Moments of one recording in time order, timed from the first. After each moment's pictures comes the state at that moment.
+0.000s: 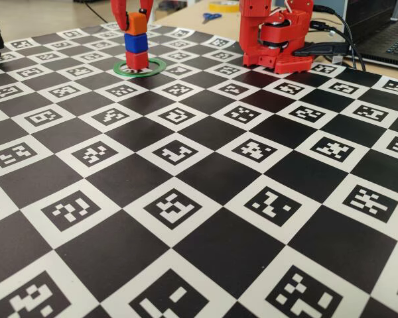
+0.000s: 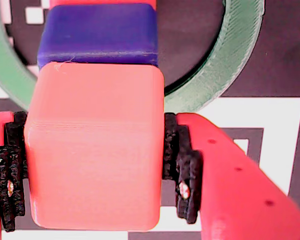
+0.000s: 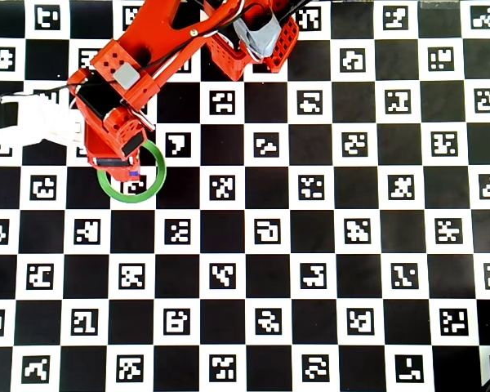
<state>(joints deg) 47.9 89.6 96.2 79.1 -48.0</state>
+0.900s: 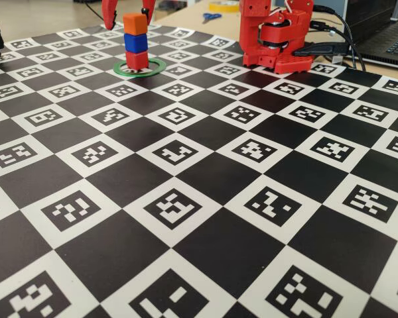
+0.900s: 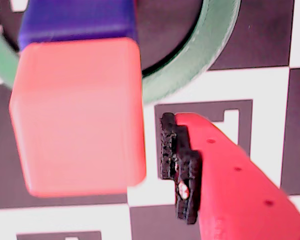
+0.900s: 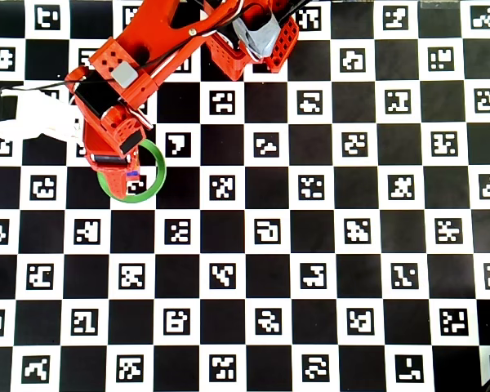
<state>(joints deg) 48.3 91.8 92.9 84.7 -45.2</state>
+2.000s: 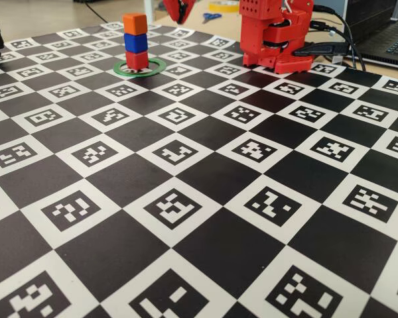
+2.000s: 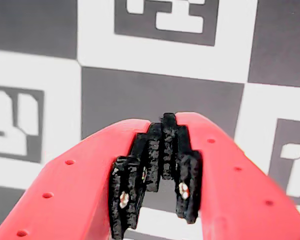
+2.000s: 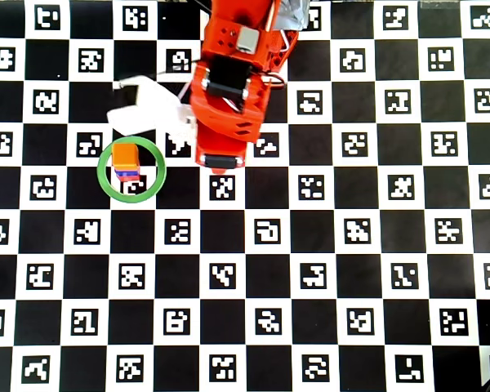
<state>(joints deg) 11.4 125.2 129.6 69.3 -18.3</state>
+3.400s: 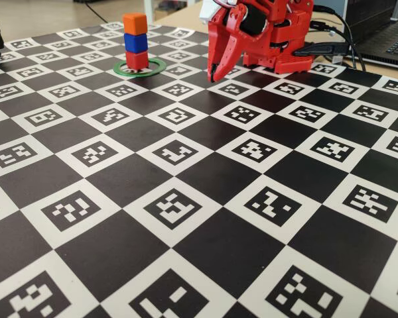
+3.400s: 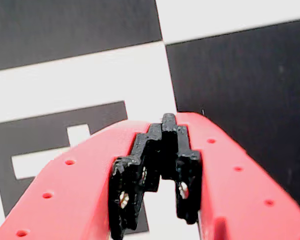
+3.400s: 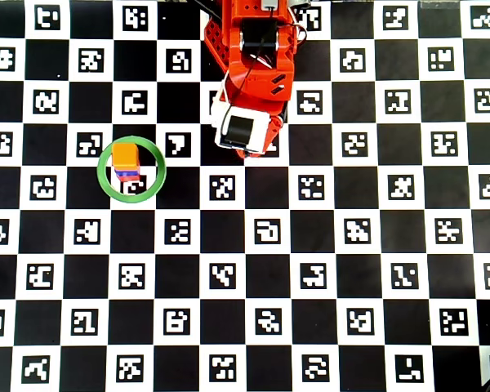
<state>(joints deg) 2.5 183.4 179.4 66.1 -80.9</state>
